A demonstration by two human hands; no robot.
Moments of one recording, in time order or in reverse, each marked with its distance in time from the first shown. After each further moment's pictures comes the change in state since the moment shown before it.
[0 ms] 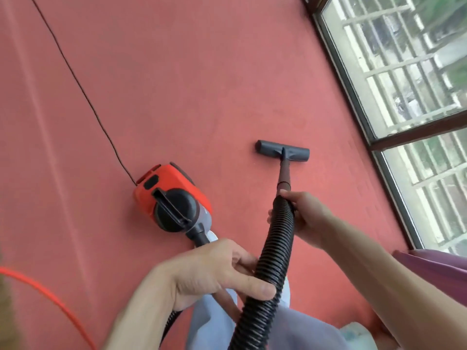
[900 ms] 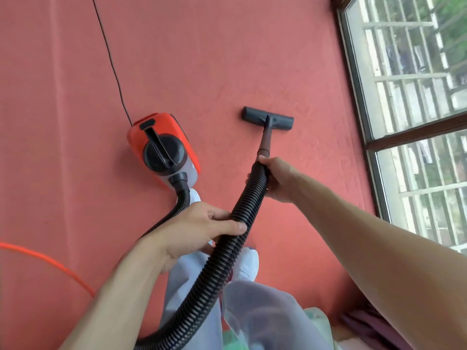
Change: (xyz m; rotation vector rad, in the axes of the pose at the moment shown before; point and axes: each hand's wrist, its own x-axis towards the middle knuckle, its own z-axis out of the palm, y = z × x) left_hand 0.031 -0.087 0.105 -0.071 0.532 0.133; right_hand -0.007 0.045 -0.031 -0.297 -0.141 -0.017
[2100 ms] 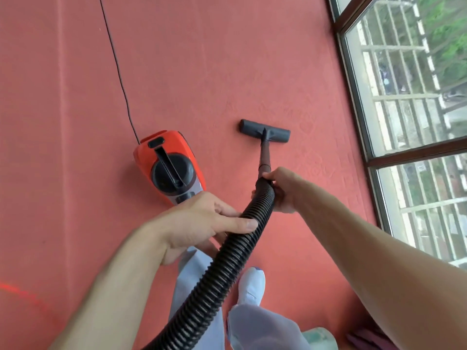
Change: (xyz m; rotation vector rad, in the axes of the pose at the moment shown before) left_hand -0.006 0.040 -0.065 0.021 -0.097 0.038; right_hand 0.018 -0.033 0.035 -0.063 0.022 0.127
